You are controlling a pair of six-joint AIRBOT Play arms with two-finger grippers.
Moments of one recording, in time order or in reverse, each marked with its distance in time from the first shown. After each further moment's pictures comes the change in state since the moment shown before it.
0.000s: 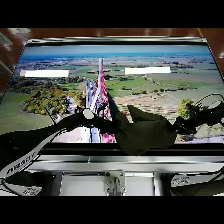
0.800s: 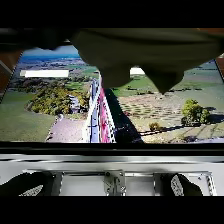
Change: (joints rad) left arm 0.182 0.480 0.933 0.702 -0.328 0.017; right arm 0.013 0.865 0.354 0.616 -0.348 -0.239
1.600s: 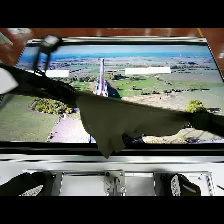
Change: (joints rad) left arm -0.001 -0.020 -0.479 0.272 -0.289 -0.066; right arm 0.002 0.206 -0.541 -0.475 0.335 0.314
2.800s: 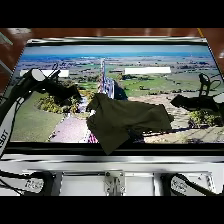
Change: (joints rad) left arm 0.420 -0.407 -0.102 -0.388 0.053 -0.133; right arm 0.083 -0.702 0.135 -0.060 -0.422 -0.145
